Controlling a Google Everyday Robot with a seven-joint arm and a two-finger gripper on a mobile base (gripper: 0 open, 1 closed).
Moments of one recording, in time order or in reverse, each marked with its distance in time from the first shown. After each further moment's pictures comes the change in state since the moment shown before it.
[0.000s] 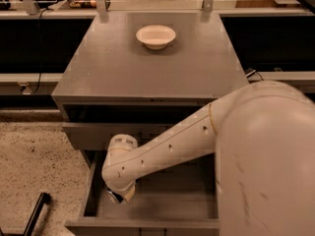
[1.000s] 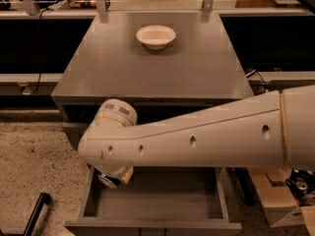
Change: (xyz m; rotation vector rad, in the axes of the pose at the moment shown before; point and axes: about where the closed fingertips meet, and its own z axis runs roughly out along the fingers) arm -0.008 -0.013 -0.174 0.038 0.102 -0.177
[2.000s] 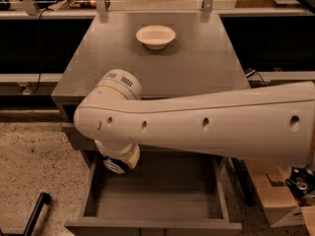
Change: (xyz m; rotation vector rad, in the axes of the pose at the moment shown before) arm 0.030 0.000 -0.057 -0.053 0.028 -0.066
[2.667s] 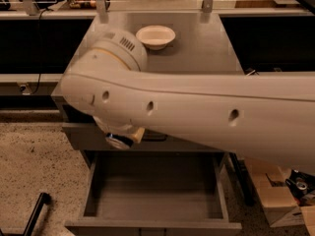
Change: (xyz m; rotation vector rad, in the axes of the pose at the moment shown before) arm 0.037 -0.006 -0.079 0.026 0.131 -0.077
